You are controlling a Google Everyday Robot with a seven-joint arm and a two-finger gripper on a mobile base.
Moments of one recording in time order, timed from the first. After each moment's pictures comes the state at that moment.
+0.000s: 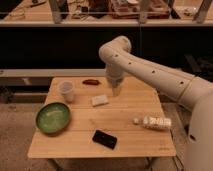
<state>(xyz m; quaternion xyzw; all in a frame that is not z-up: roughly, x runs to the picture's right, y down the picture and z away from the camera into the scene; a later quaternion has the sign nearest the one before) 0.053 0.003 0.737 -0.29 -0.06 -0.18 0.94</state>
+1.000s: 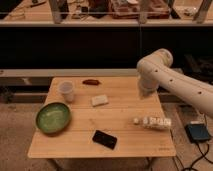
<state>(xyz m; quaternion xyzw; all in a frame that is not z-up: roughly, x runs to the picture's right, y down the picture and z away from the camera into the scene) 0.209 0.042 0.722 -0.24 0.01 -0.07 0.97</state>
